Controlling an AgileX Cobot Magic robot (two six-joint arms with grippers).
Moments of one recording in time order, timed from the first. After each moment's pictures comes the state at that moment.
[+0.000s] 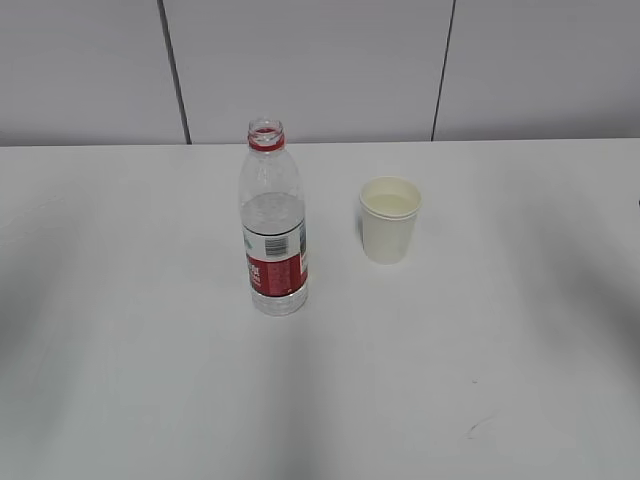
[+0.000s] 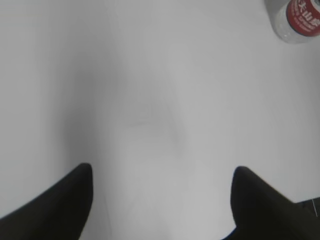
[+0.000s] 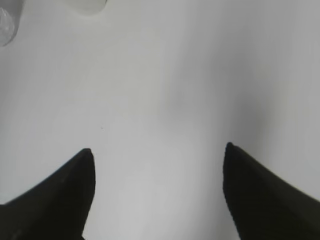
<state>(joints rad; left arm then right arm) -0.06 0.96 -0.88 -0.06 1.06 0.15 -0.09 1.20 -1.06 0.23 1.02 -0.33</state>
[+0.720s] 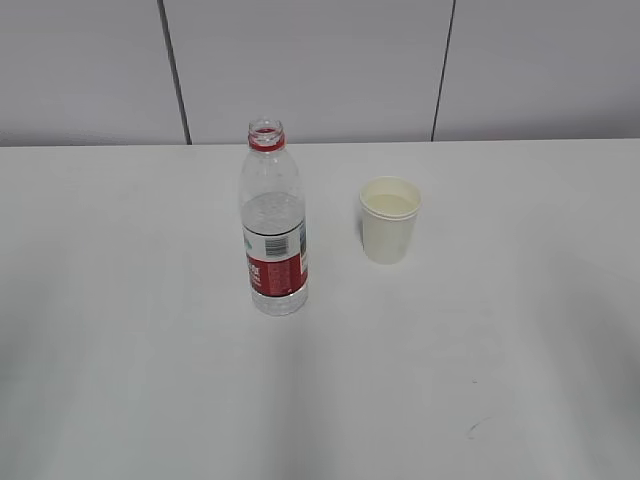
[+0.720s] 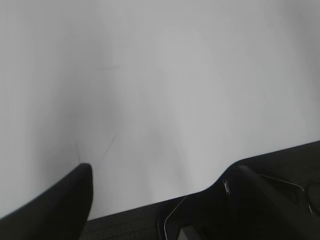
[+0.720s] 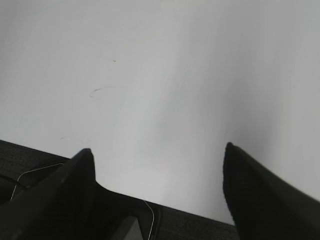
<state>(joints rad) -0.06 0.52 -0.55 -0.09 1.09 0.15 -0.09 0.71 -0.64 0.23 1.04 -0.35</state>
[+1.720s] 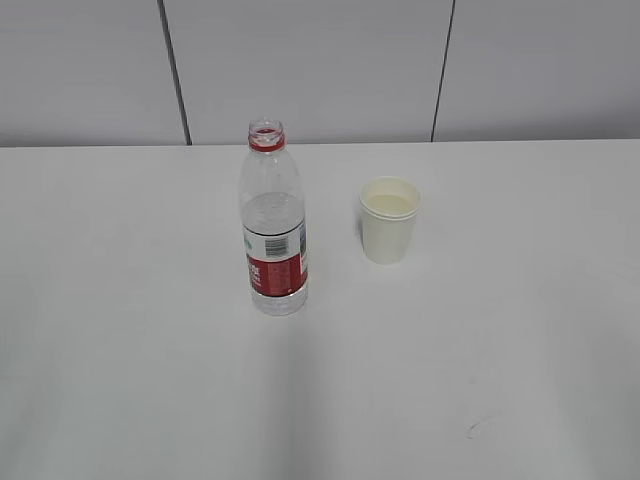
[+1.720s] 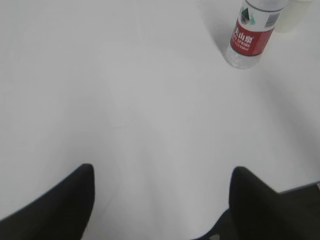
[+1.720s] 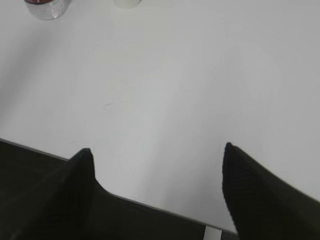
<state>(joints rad) -0.06 0.03 -0.51 -0.11 1.11 0.15 -0.09 0.10 -0.51 0.23 1.17 -0.35</state>
